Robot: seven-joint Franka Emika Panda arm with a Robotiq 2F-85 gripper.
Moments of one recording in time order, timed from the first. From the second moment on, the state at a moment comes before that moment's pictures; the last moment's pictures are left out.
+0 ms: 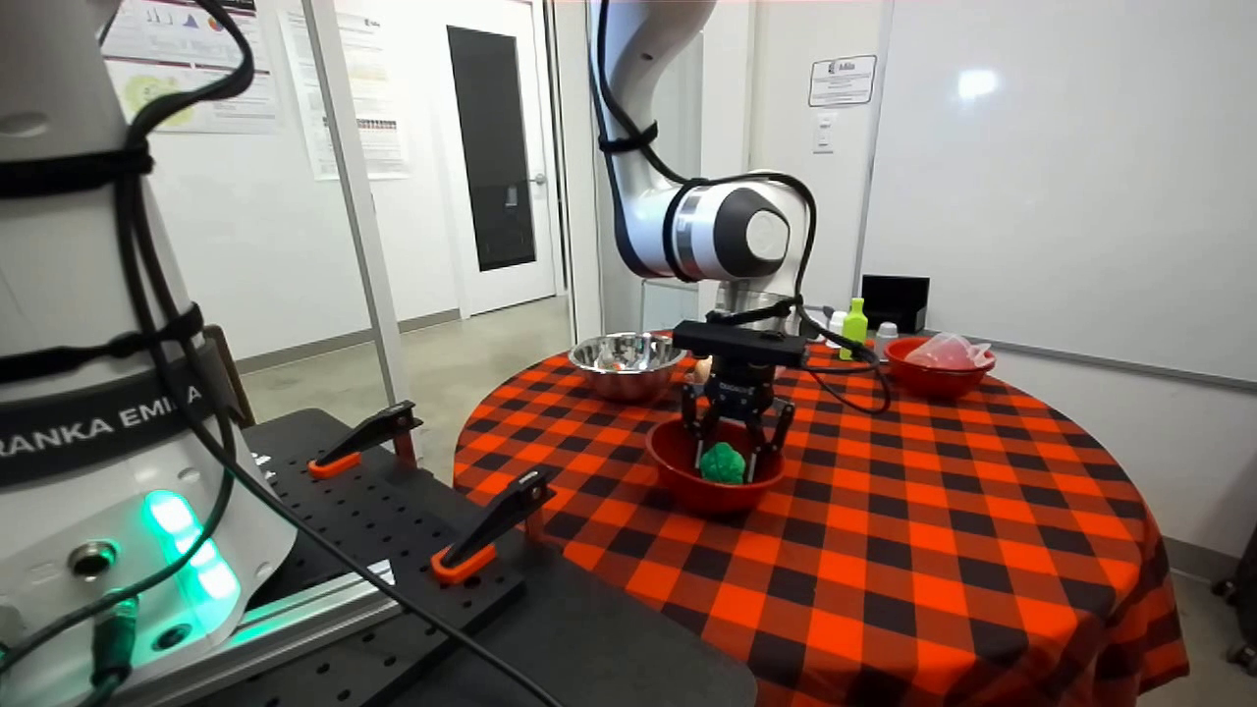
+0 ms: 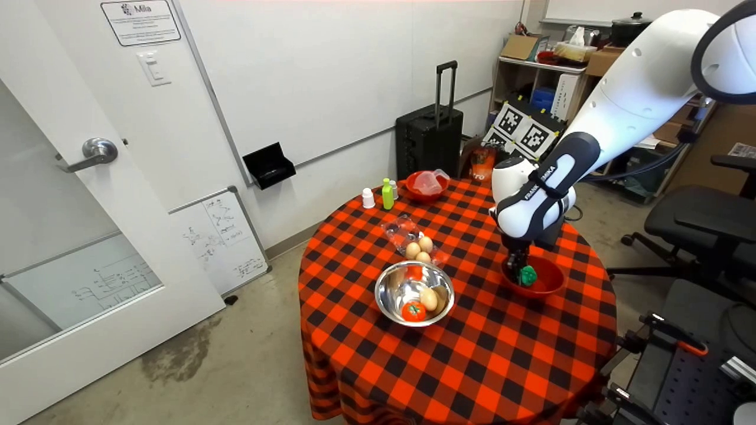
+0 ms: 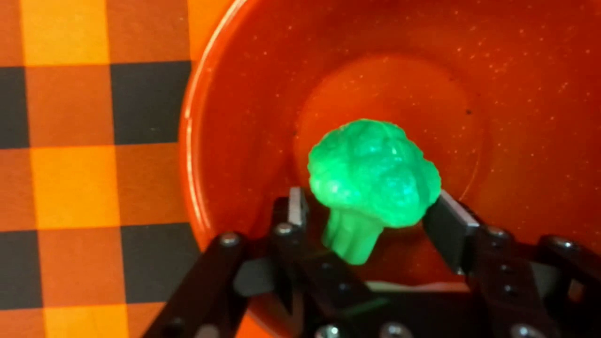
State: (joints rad) arm -0.21 0.78 -0.05 -2.01 -0.14 2.52 -0.34
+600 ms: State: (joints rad) arm -0.23 0.78 -0.05 -2.01 -0.14 2.51 -0.34
